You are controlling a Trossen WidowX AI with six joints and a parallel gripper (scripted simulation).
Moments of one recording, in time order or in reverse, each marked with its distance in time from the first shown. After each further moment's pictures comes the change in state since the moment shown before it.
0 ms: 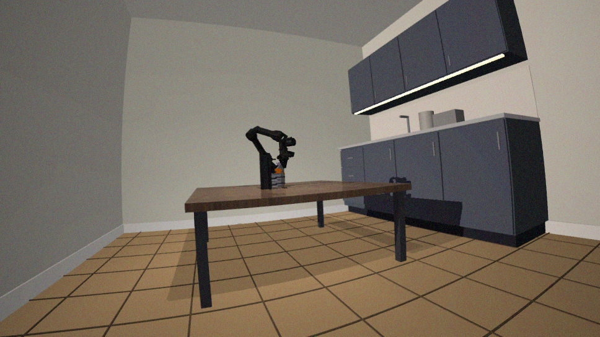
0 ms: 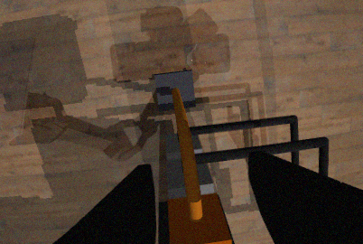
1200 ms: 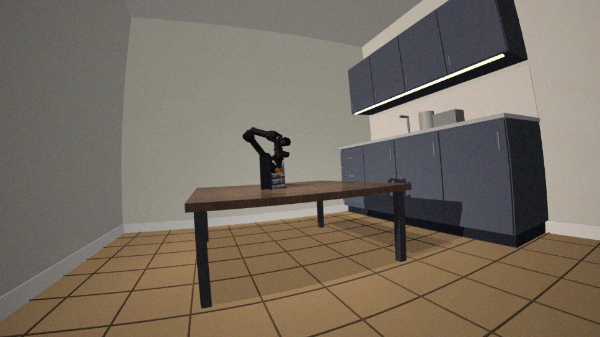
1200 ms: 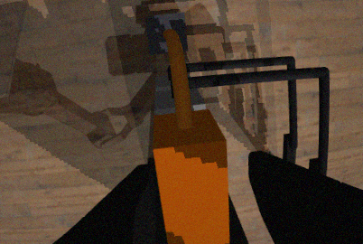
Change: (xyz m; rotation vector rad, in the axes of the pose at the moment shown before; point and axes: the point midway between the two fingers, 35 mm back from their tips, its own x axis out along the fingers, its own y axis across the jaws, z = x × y) arm -0.001 0.000 -0.041 -0.019 0.032 -0.009
